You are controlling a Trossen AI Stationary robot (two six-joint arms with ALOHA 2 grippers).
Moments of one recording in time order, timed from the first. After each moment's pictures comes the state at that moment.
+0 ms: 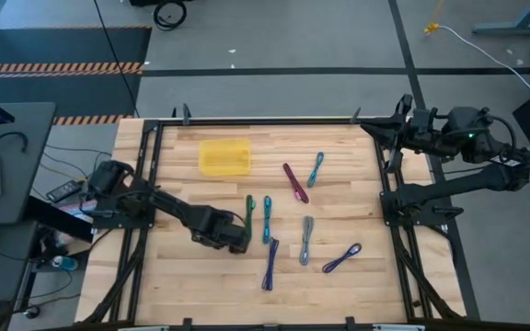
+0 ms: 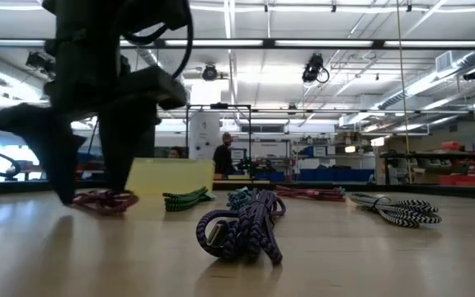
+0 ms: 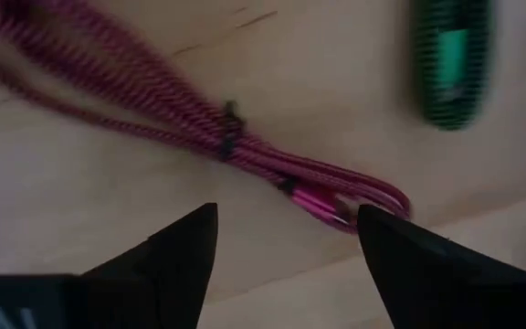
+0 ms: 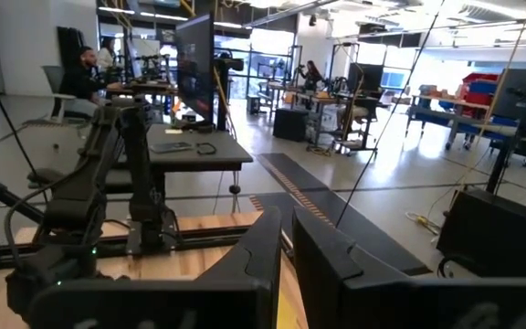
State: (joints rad) left arm -0.33 1.76 1.04 -0.59 0.05 -1.62; right arm -0.01 0.66 1.13 -0.42 0.29 -0.11
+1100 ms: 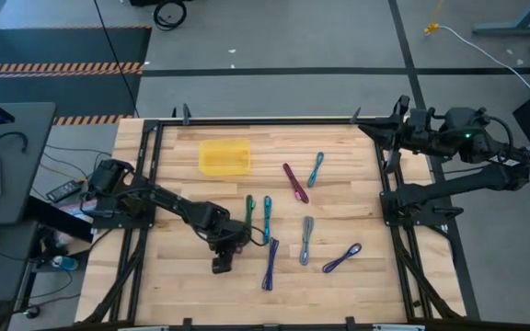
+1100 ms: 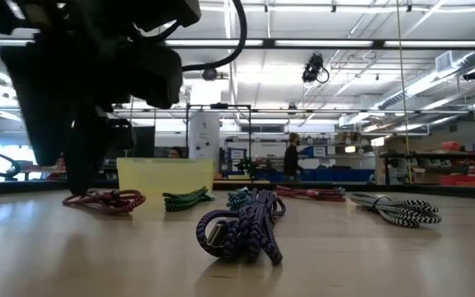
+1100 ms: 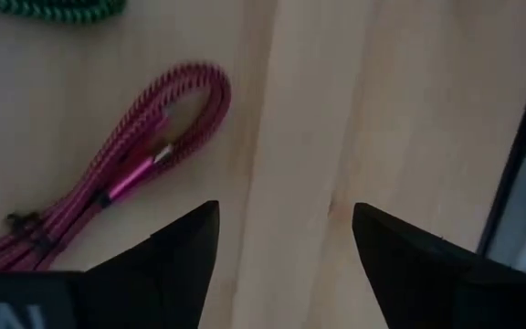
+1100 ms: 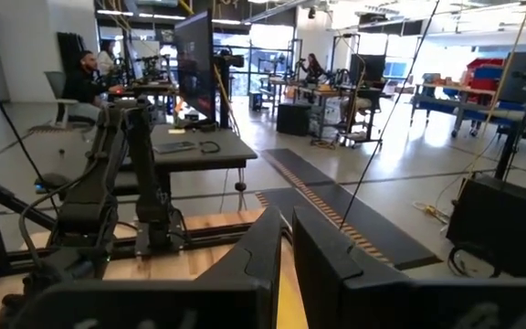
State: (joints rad) left arm -0.31 1.76 1.06 -0.58 0.32 -0.45; right arm -0.01 0.68 1.13 -0.42 0.29 -0.05
